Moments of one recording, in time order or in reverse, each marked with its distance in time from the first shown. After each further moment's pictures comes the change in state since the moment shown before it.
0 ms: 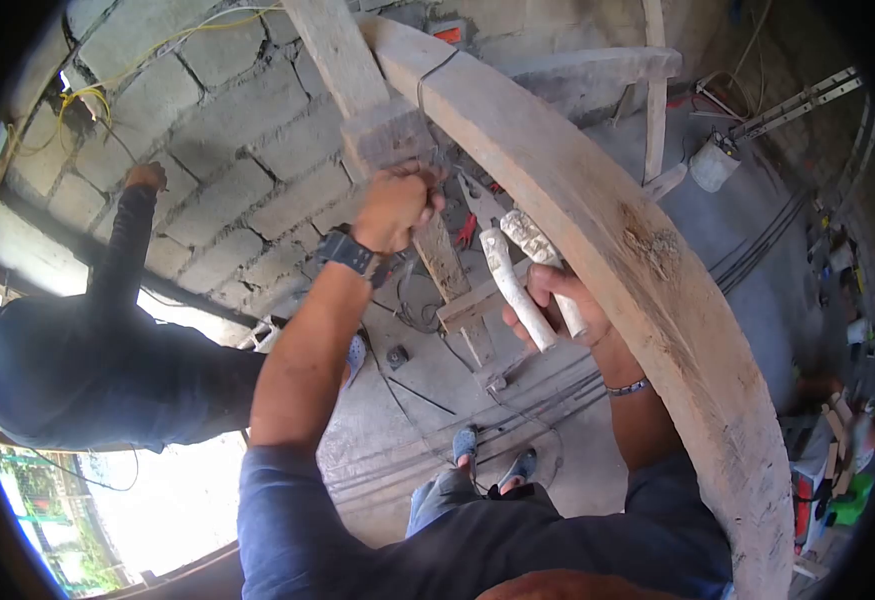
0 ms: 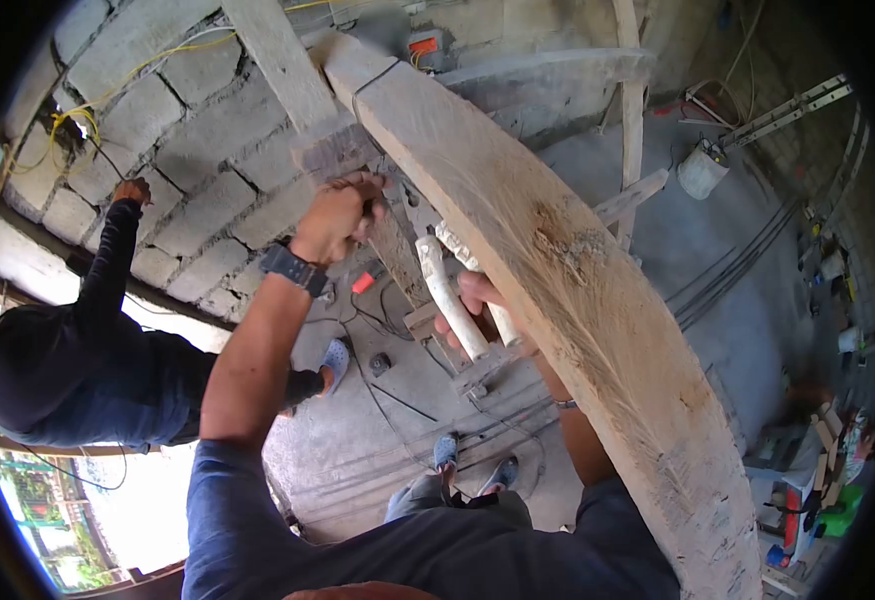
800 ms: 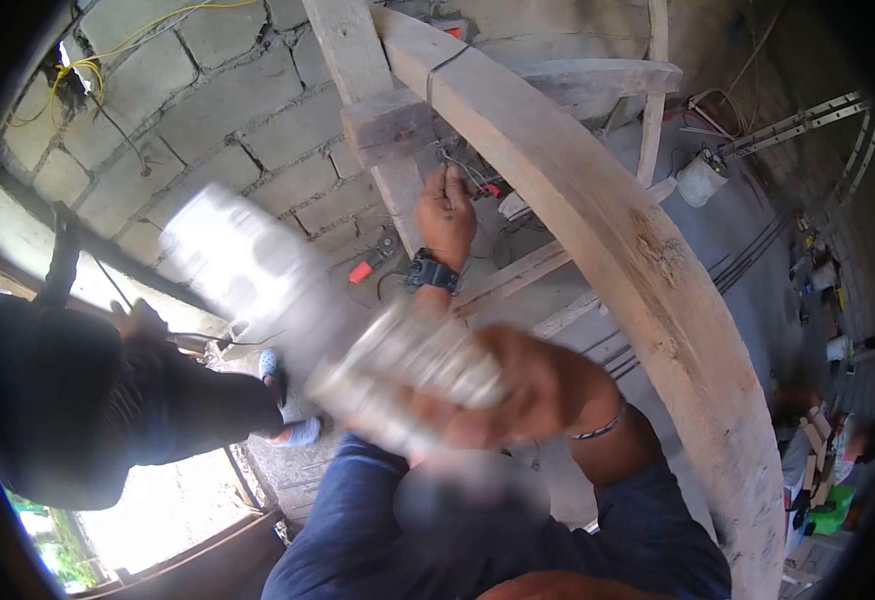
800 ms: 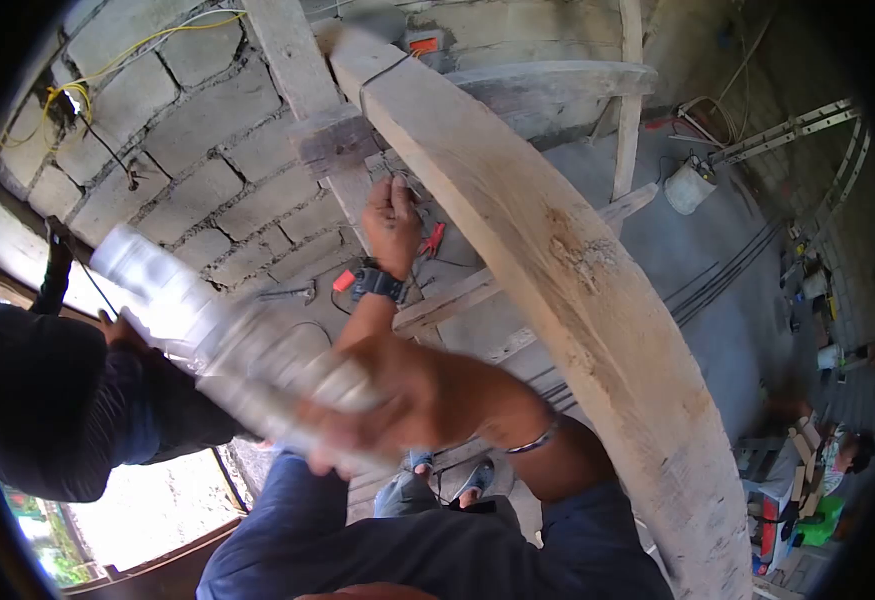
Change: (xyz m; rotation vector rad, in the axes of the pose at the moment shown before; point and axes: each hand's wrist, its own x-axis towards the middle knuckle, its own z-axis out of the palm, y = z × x) left_hand 0.047 -0.087 0.083 -0.128 0.566 0.737; right_hand -0.006 -0.021 0.101 -0.174 -0.583 -0.227
